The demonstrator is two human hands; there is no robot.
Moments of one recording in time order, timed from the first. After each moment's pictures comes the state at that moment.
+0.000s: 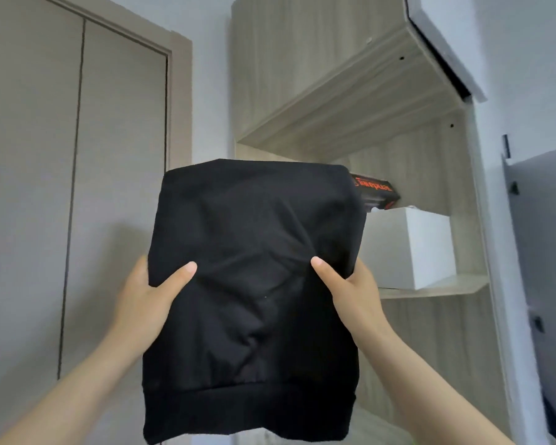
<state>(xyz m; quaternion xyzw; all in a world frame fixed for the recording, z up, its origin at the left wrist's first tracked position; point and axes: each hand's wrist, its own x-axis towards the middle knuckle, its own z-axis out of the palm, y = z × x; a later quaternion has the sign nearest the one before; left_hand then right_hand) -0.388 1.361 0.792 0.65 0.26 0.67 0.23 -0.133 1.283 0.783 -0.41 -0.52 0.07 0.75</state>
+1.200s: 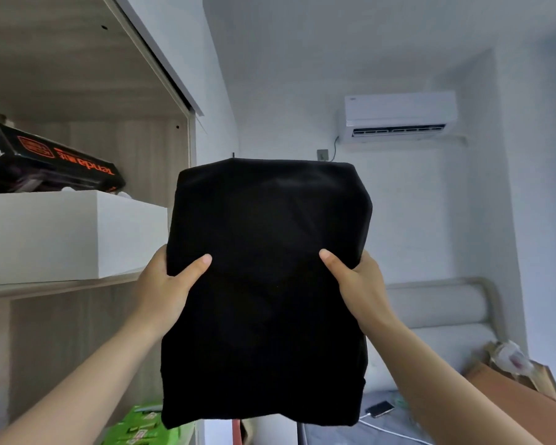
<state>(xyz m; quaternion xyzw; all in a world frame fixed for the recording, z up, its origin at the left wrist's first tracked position) -0.029 1.187 0.762 0.74 -0.03 0.50 0.46 0.071 0.940 0.750 -0.61 -0.26 -0.25 0.70</state>
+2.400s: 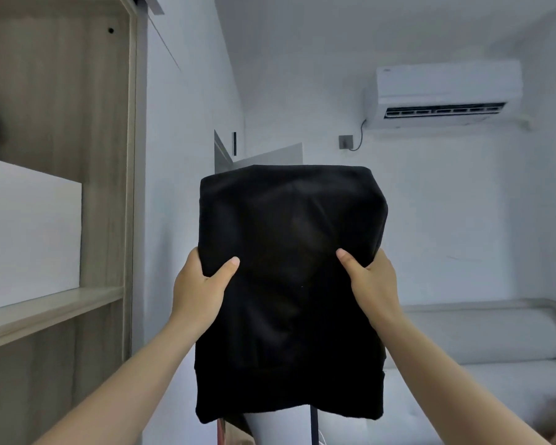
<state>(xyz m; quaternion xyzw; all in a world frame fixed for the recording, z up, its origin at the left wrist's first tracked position) 0.322 1.279 0.764 0.74 0.02 0.50 0.46 0.431 1.060 0.759 -0.64 -0.22 -0.31 0.67</state>
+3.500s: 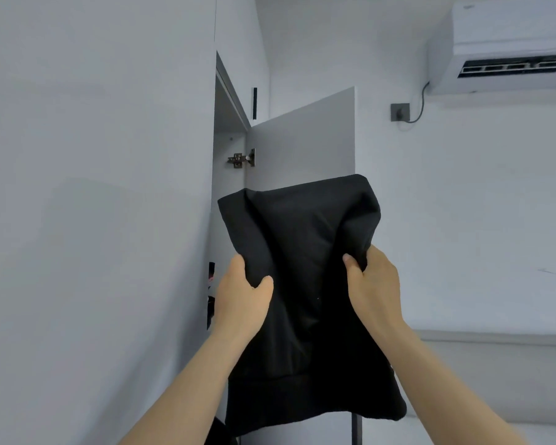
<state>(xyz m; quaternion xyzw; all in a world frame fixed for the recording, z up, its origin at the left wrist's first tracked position) 0.605 1.372 0.742 0.78 0.09 0.47 0.41 0.701 1.213 0.753 -0.73 -0.23 -0.37 0.53</state>
